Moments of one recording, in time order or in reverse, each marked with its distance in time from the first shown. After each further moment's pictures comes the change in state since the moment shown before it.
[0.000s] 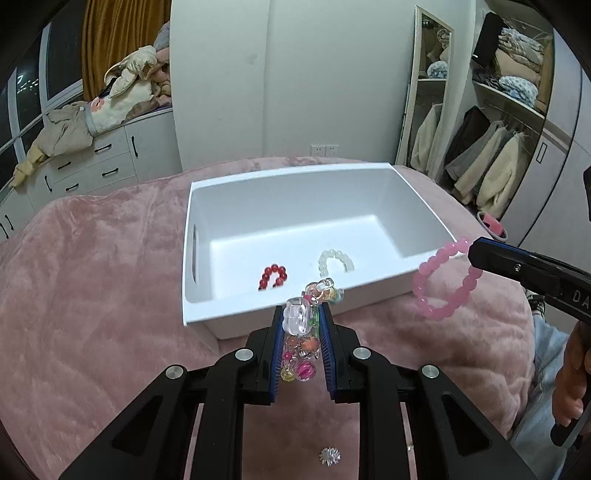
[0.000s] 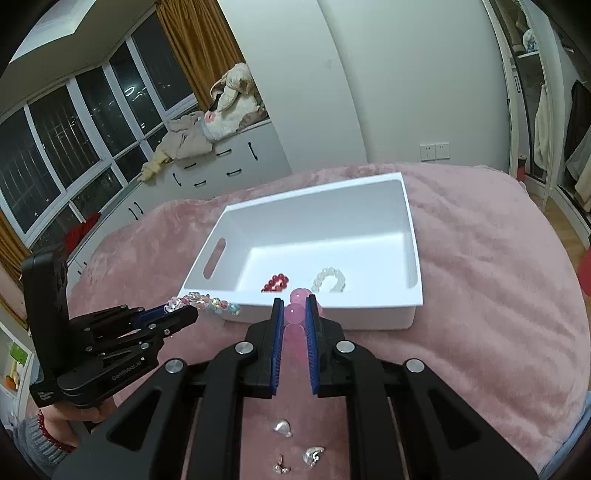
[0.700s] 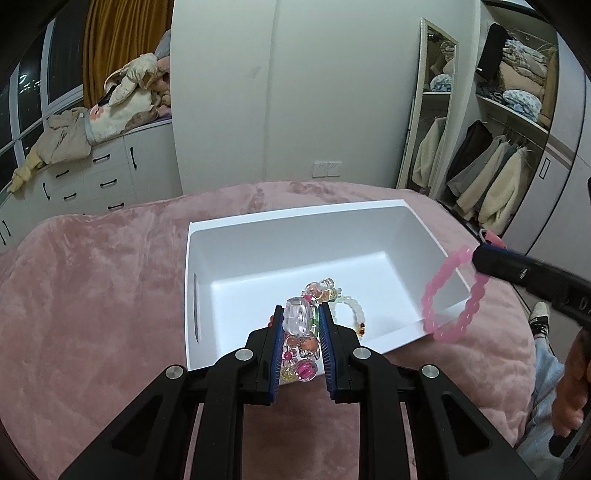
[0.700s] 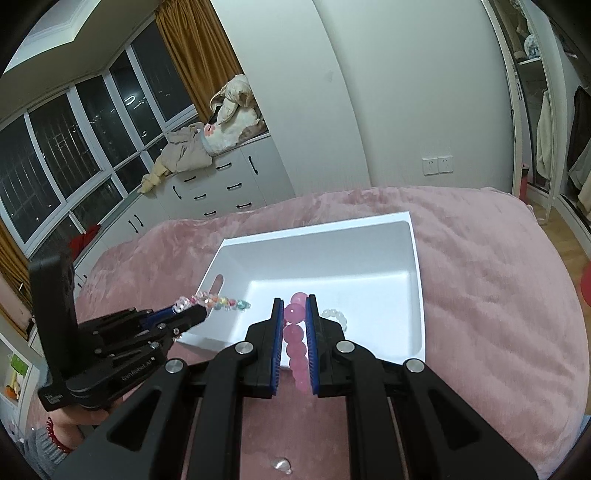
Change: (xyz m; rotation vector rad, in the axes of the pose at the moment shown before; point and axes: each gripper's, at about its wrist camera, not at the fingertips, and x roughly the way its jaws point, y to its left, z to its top) left arm 0.025 0.012 0.043 -0.011 -0.036 -0.002; right arm 0.019 -0.004 0.040 0.009 -0.037 0.005
